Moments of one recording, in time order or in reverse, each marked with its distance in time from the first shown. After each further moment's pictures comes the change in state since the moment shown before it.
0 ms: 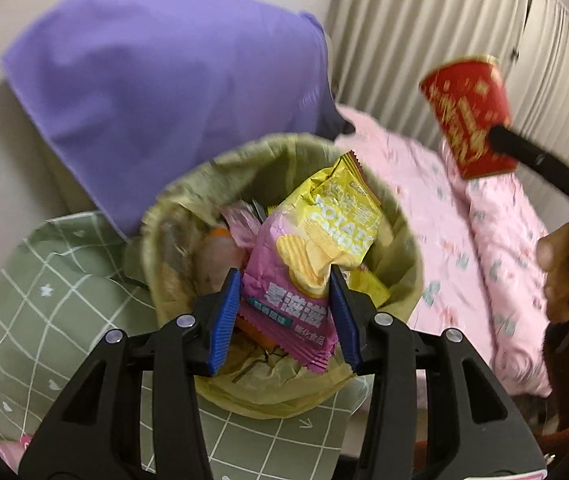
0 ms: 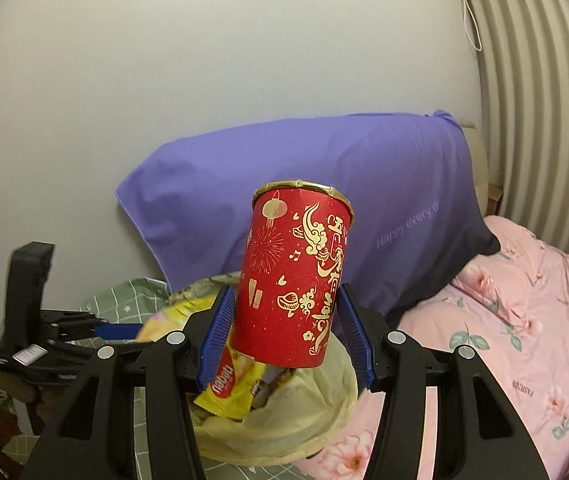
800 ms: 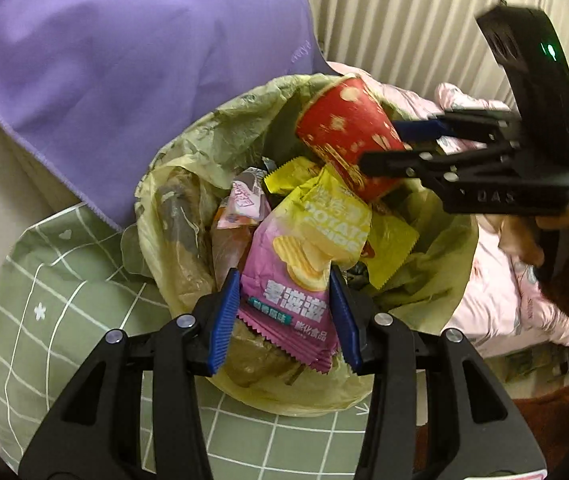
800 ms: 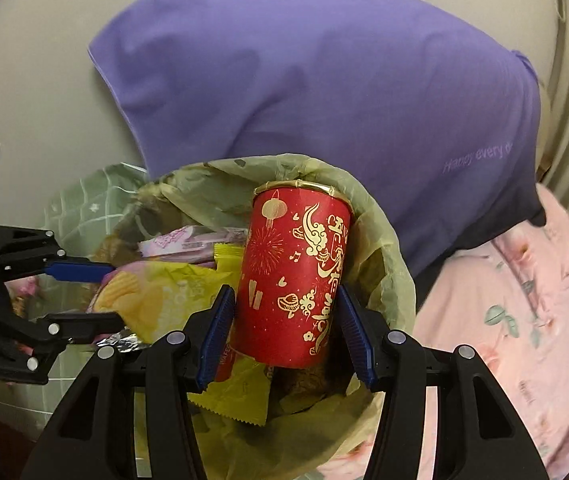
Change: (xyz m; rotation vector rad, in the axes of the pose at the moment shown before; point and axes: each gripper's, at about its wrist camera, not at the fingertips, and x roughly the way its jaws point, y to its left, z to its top) left arm 0.045 0.025 0.003 0.135 0.118 0.012; right arm 0.160 0.023 -0.031 -0.178 0.402 0.064
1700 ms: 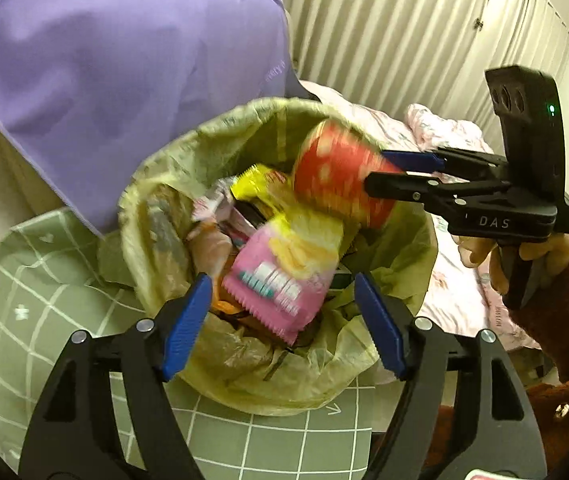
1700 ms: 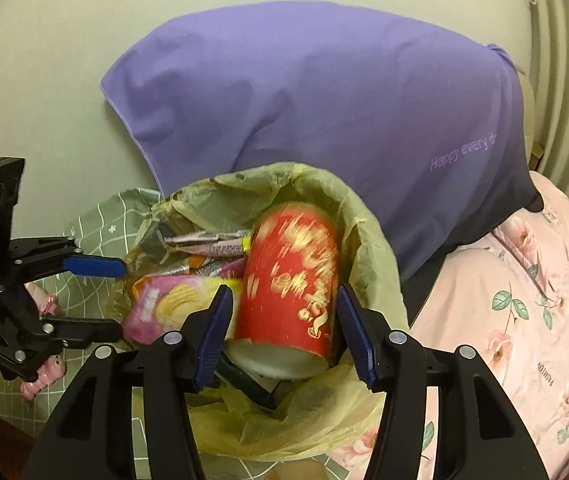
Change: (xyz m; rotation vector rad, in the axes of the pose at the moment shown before) left arm -0.028 0.024 -0.006 -0.034 -0.087 -0.113; right arm -0.041 -0.009 -0.032 0.103 -0.125 0.038
